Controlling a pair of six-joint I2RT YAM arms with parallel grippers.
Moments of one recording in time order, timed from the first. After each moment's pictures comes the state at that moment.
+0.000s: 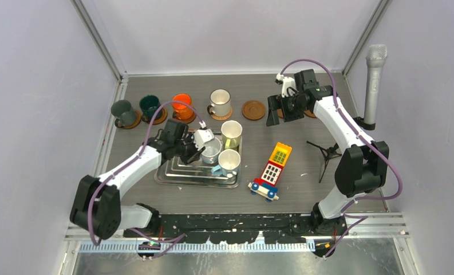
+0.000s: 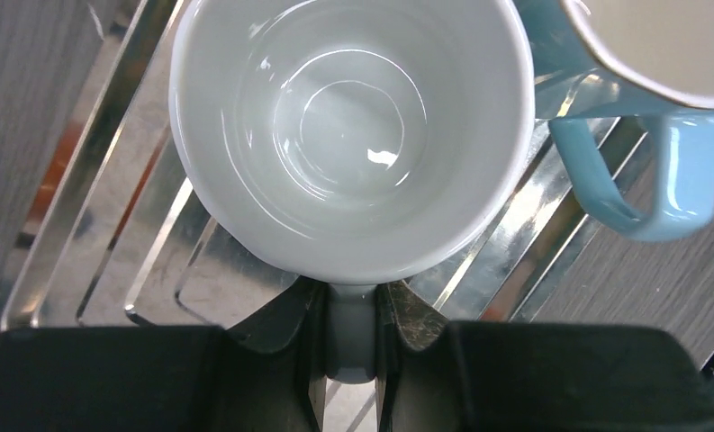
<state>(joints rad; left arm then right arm) -0.42 1.31 0.77 -0.40 0.39 0.57 0.20 1.64 1.45 -0.83 -0.38 -0.07</state>
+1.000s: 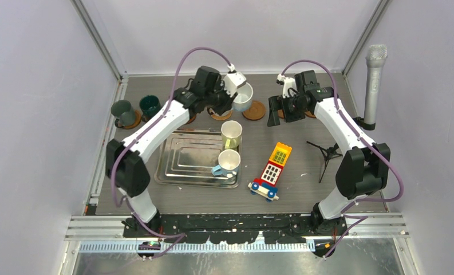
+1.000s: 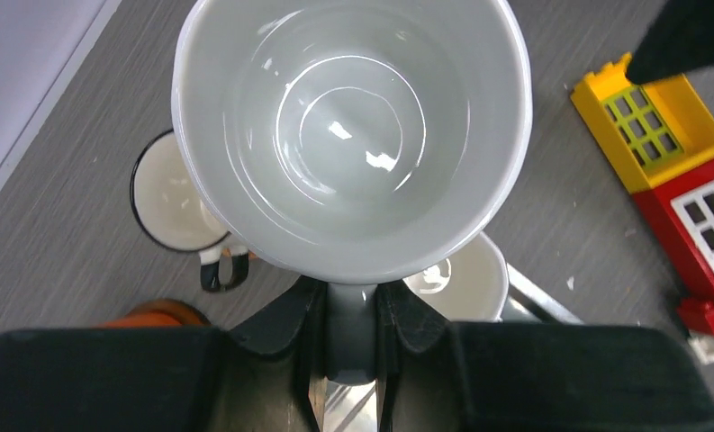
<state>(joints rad) -0.58 1.67 1.59 -0.54 0.24 0.34 0.20 1.62 1.43 -0.82 -0.35 -0.06</state>
